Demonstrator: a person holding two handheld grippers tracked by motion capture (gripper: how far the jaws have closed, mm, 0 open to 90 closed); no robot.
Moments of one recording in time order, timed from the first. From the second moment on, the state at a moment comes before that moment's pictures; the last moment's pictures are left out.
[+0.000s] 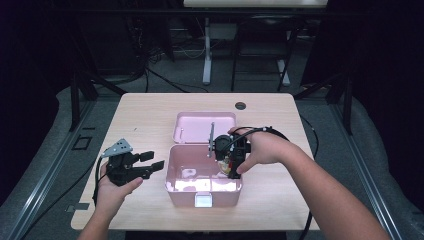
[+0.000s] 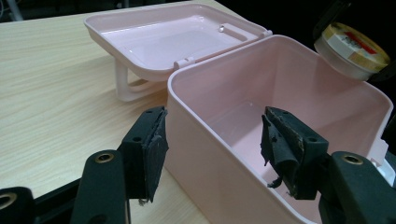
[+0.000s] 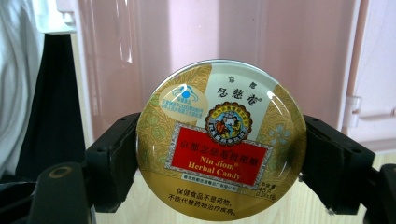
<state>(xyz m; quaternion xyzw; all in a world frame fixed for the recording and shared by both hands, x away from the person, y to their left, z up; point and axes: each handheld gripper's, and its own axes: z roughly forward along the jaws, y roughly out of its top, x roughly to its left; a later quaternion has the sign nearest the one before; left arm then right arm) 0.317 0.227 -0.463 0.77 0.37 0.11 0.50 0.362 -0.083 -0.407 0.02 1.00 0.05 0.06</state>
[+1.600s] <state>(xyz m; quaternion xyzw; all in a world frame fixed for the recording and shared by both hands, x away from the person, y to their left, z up) 0.319 0.227 -0.466 0.77 0.38 0.11 0.50 0.372 -0.066 -0.471 -0.01 1.00 0.03 0.03</state>
